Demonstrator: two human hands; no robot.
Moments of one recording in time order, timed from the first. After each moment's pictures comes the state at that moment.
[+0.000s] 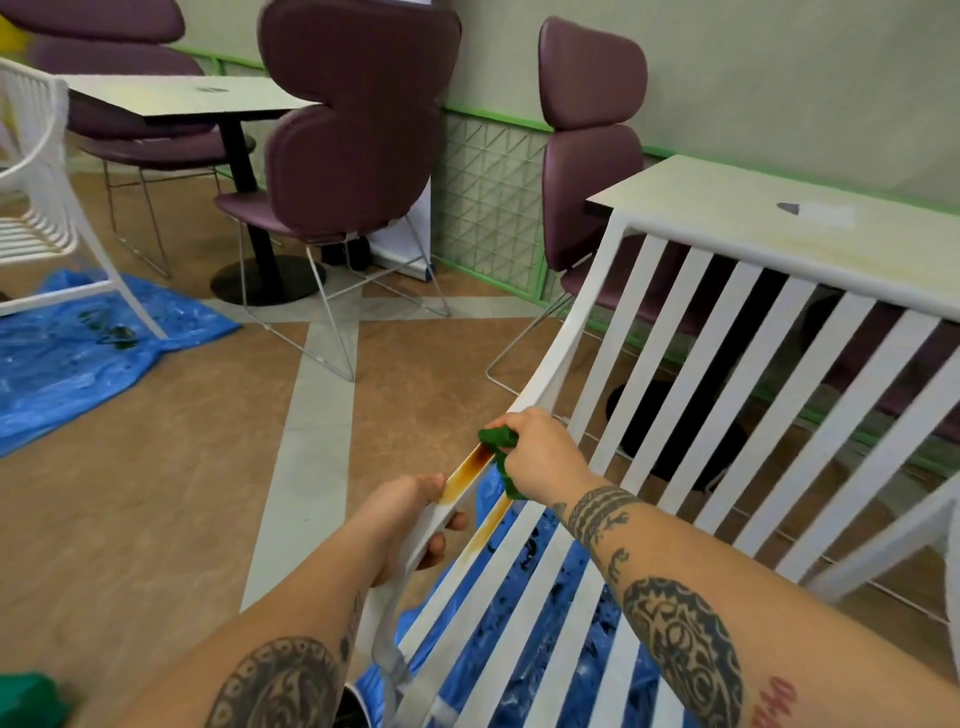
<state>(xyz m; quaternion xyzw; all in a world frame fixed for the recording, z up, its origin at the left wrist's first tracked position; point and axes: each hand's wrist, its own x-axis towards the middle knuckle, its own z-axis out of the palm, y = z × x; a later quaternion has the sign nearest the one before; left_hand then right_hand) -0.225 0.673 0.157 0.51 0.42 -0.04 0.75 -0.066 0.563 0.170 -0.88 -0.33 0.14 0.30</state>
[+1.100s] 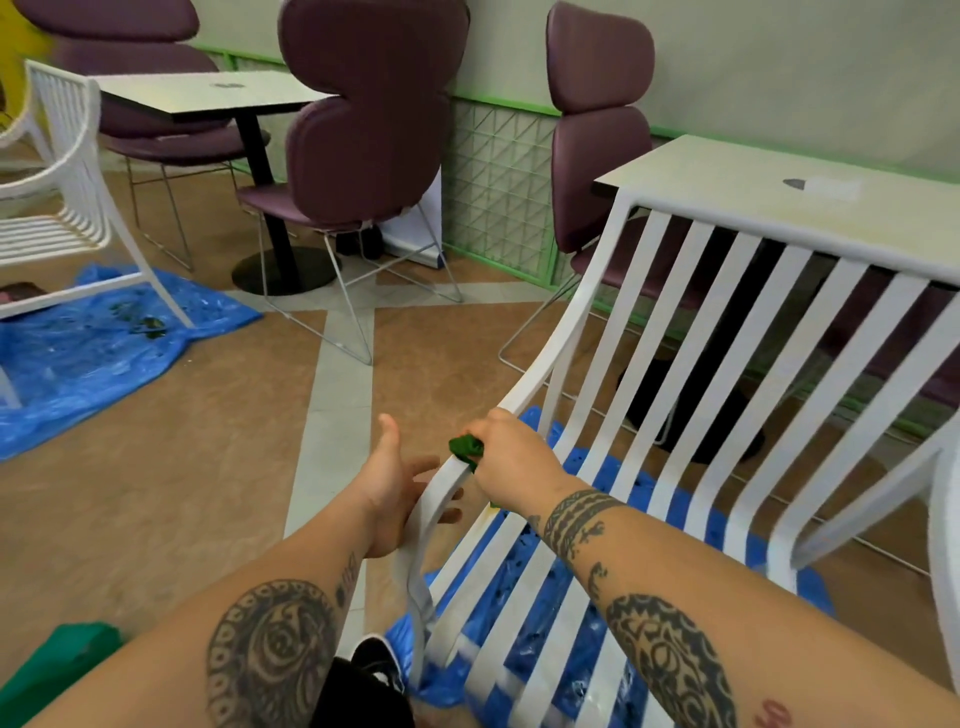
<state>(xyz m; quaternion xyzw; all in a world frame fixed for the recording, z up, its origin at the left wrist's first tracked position) -0.269 0.679 0.153 0.49 0.38 -0.07 0.78 -0.161 0.558 0.185 -0.88 -0.43 0.11 0.19</state>
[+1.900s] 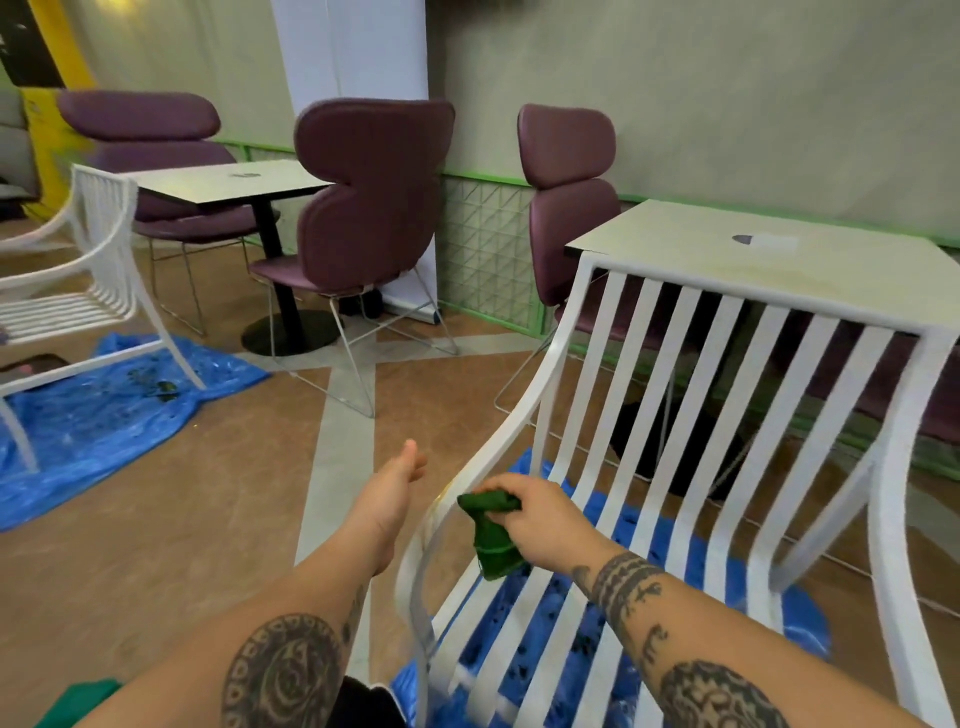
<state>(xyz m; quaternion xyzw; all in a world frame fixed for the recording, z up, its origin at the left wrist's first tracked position) -0.289 0.651 0.202 0.63 0.38 0.12 0.66 -0.189 0.483 0.207 -0.81 -0.36 0.25 0.39</state>
